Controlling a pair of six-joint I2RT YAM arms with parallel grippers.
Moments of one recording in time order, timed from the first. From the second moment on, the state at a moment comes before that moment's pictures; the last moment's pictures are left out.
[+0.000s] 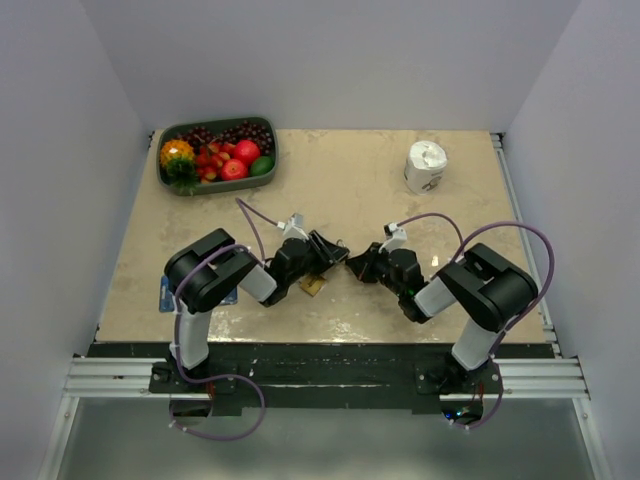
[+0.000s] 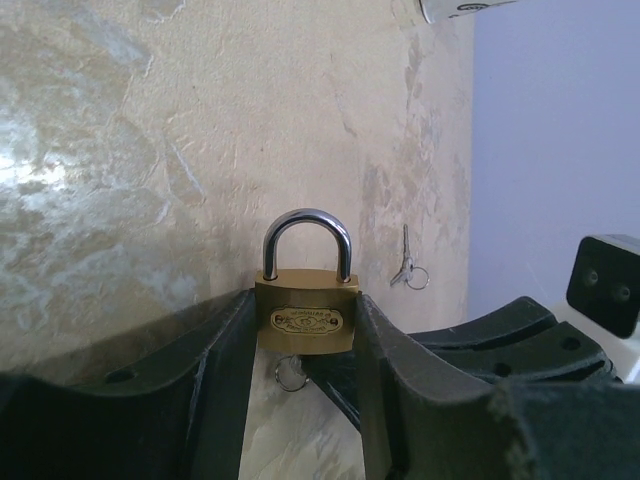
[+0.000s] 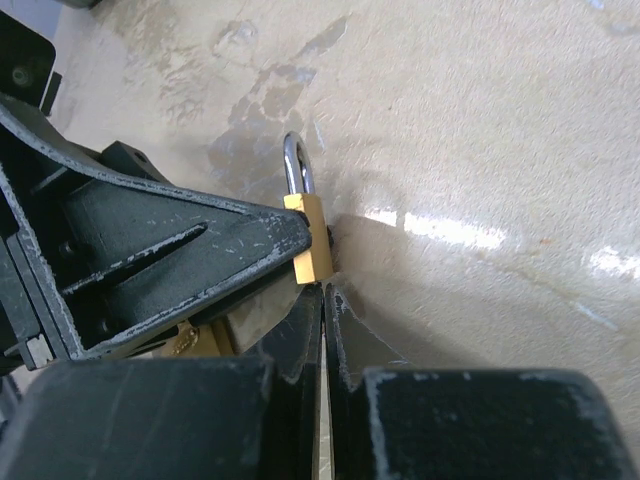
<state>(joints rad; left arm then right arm) -0.77 1.98 0.66 0.97 -0.03 -1.19 0.59 1.73 0.33 1.08 -0.01 0.71</state>
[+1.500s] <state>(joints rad) -0.77 2.03 0.56 1.20 0.08 -1.16 0.45 1.87 0.24 1.29 -0.29 1.11</state>
